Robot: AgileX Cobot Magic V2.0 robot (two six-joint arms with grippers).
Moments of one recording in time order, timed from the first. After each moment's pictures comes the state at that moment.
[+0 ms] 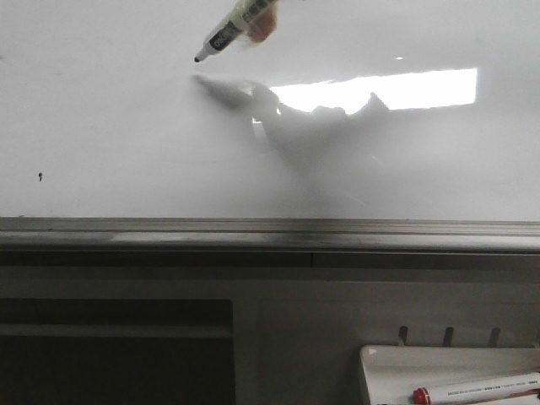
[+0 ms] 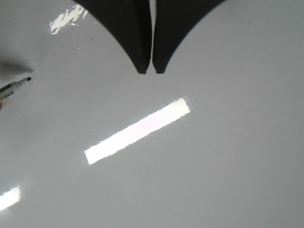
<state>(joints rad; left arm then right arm) -0.98 0.21 -0.58 1.16 0.69 -0.64 0.75 1.22 -0.85 0.16 0.00 -0.22</state>
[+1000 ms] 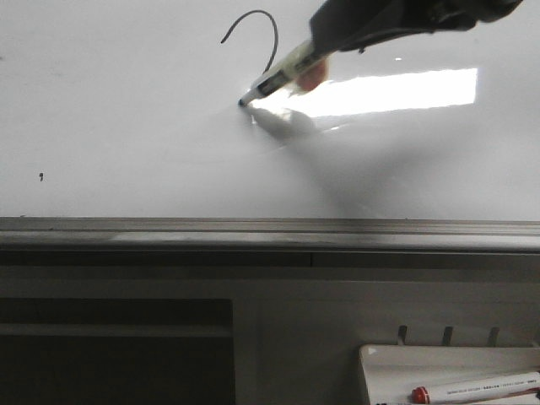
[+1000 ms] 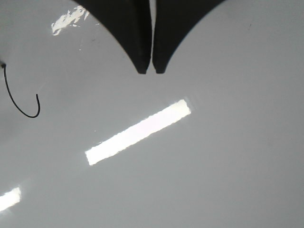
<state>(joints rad) -0.98 0.21 -0.58 1.16 0.69 -0.64 0.70 1.17 -0.74 0.21 0.06 -0.22</state>
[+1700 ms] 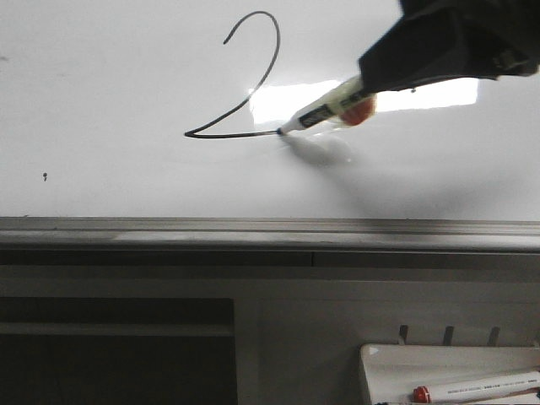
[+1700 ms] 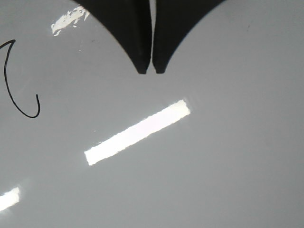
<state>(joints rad) -0.98 0.21 -0.58 1.16 0.70 -0.64 0.62 1.06 -0.60 0.25 0.06 -0.22</state>
